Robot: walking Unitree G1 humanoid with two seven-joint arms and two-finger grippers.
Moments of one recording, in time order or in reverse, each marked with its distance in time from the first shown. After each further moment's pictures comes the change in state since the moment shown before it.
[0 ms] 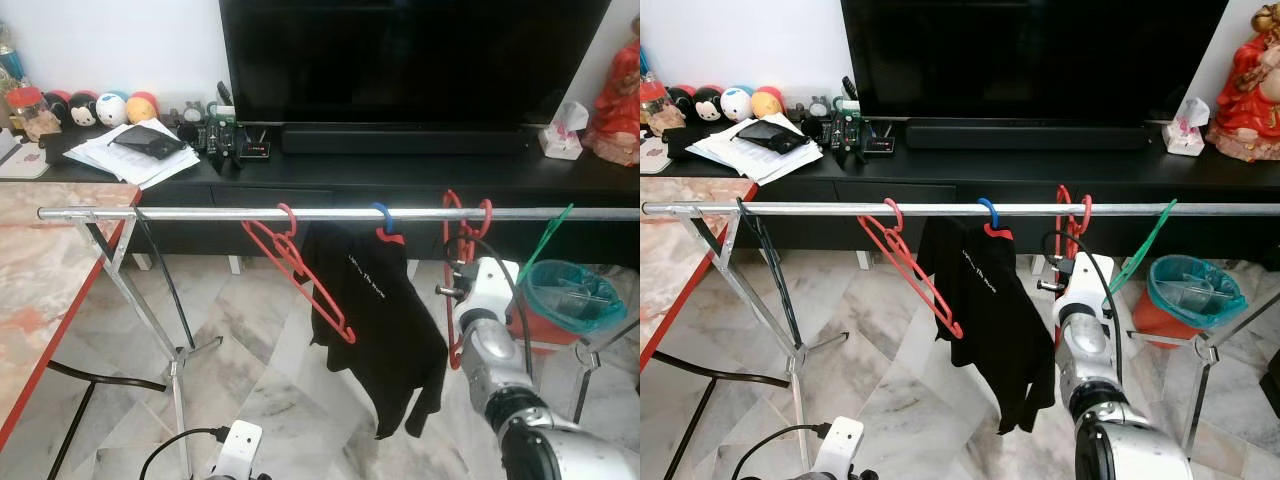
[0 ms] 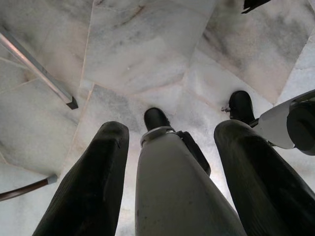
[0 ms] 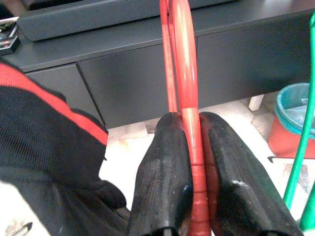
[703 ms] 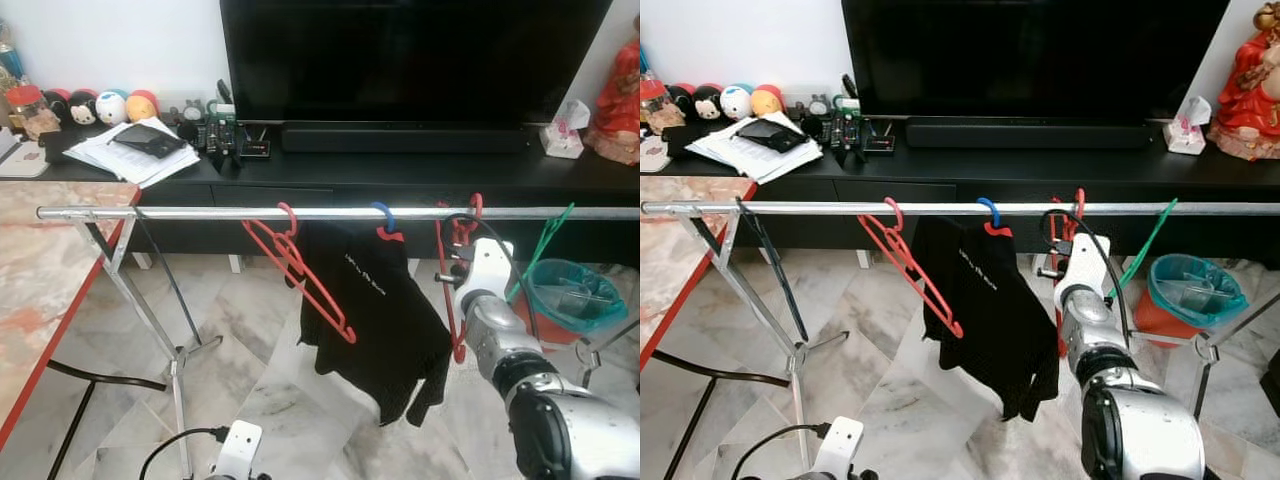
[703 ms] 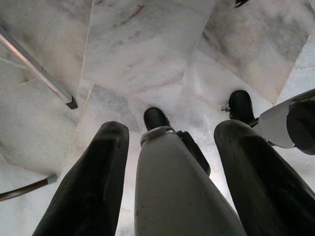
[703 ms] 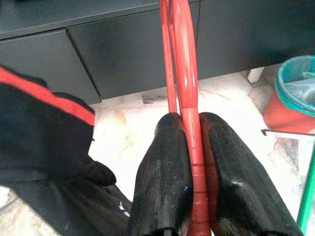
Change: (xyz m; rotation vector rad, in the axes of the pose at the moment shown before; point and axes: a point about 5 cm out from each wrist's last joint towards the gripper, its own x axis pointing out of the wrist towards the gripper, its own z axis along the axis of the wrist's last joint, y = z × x) left arm 0.000 0.000 0.000 0.002 0.000 -0.001; right arm 0.014 0.000 0.021 -0.025 0.173 -0.008
